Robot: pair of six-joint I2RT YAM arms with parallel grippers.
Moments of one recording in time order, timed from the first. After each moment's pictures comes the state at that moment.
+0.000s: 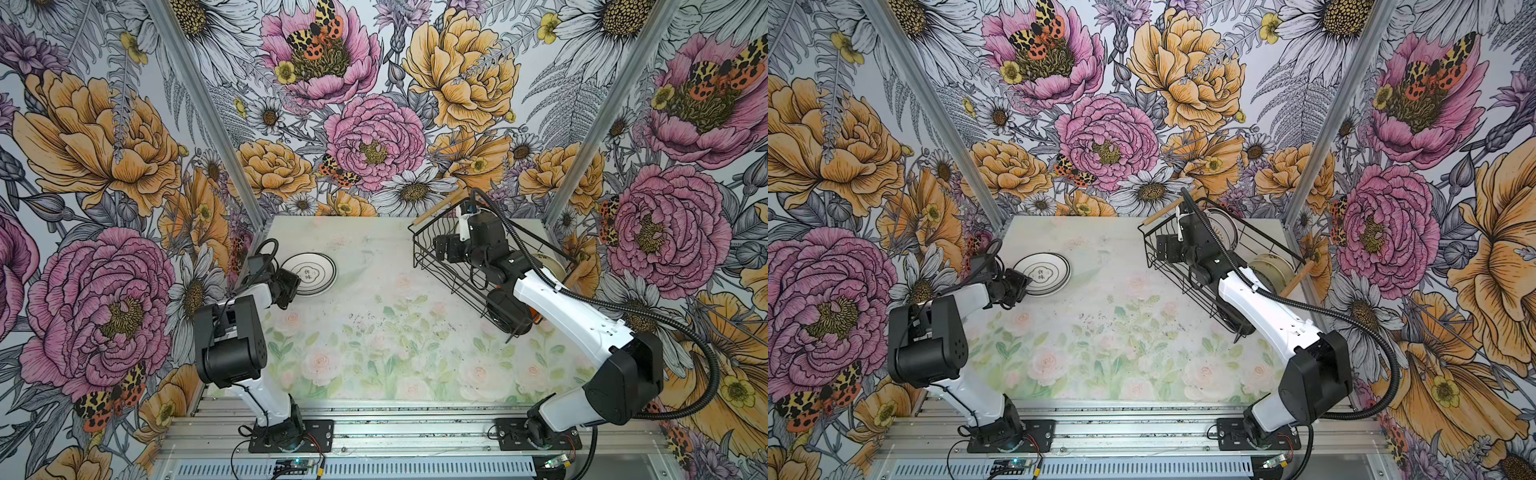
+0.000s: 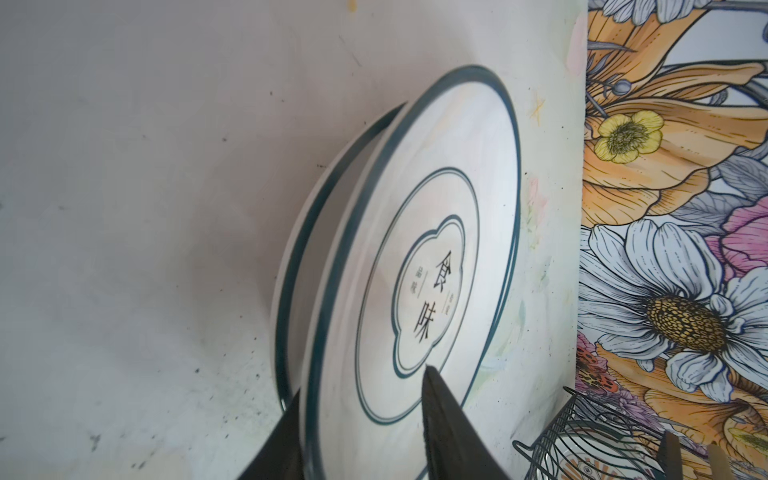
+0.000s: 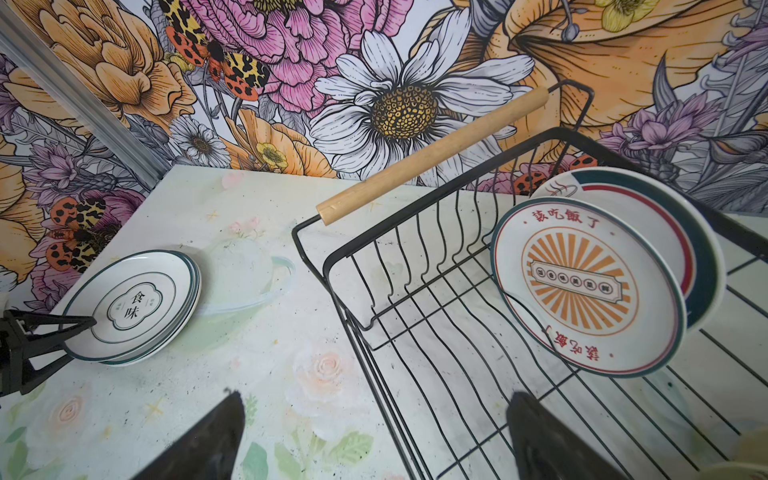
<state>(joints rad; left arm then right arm) 0.26 1.72 0.95 -0.14 0.32 -0.93 0.47 1.49 1.34 -0.40 0.11 0.25</state>
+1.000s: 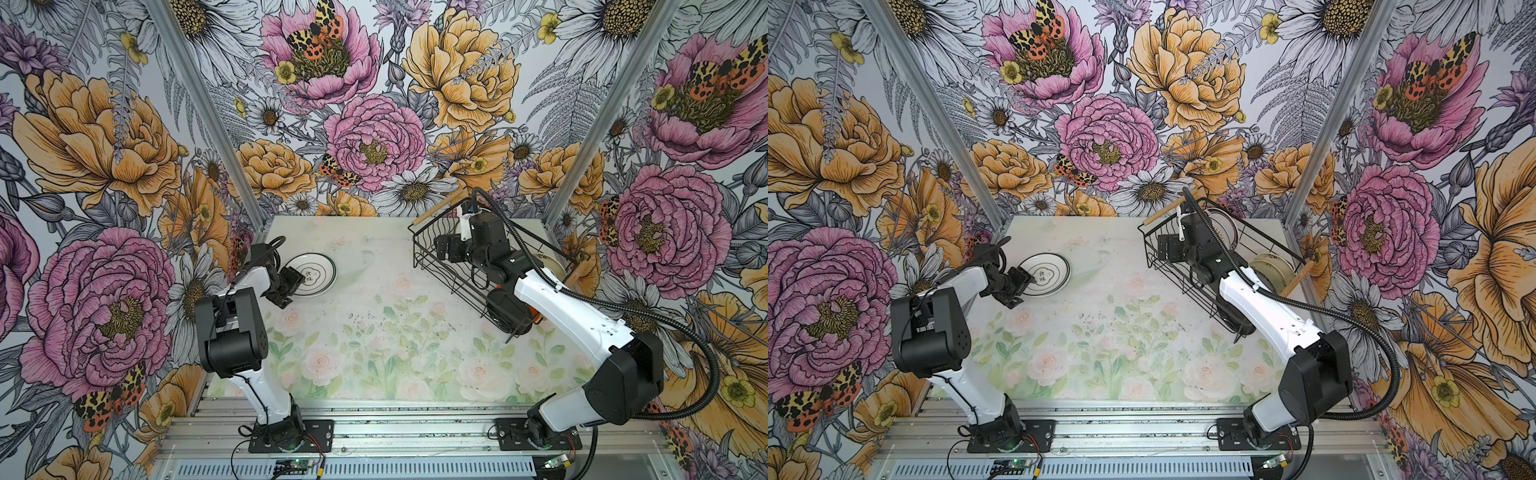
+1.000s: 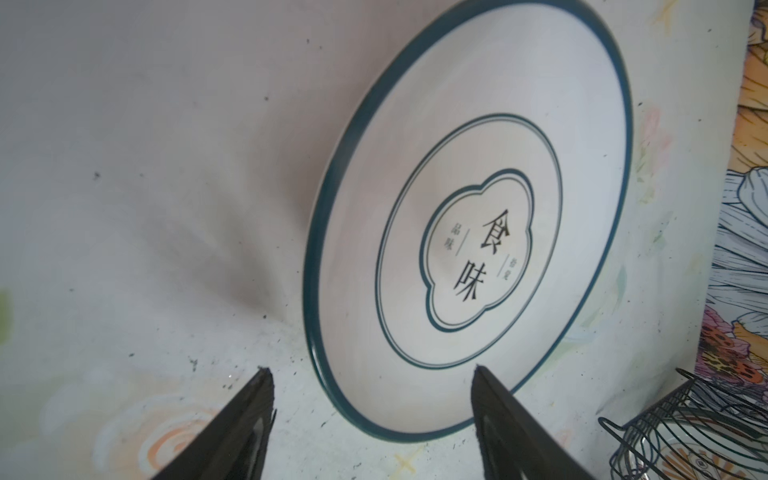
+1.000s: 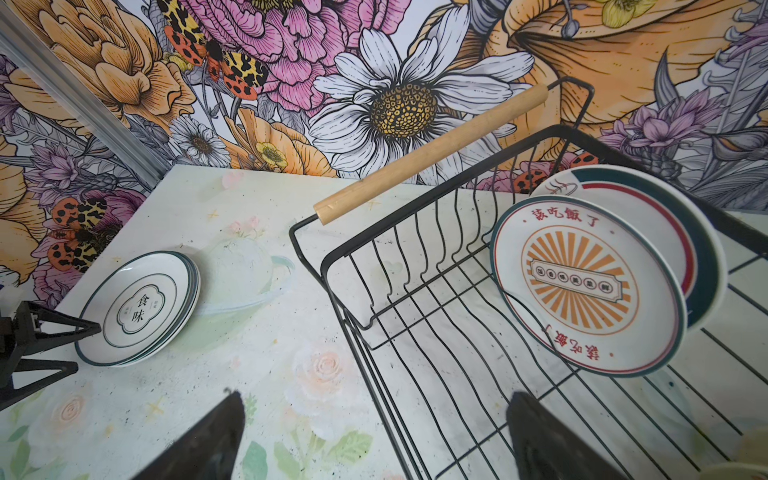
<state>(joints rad) 0.25 1.79 1.17 -0.56 0.25 -0.73 0.46 1.49 1.34 -0.40 0.10 0.25</state>
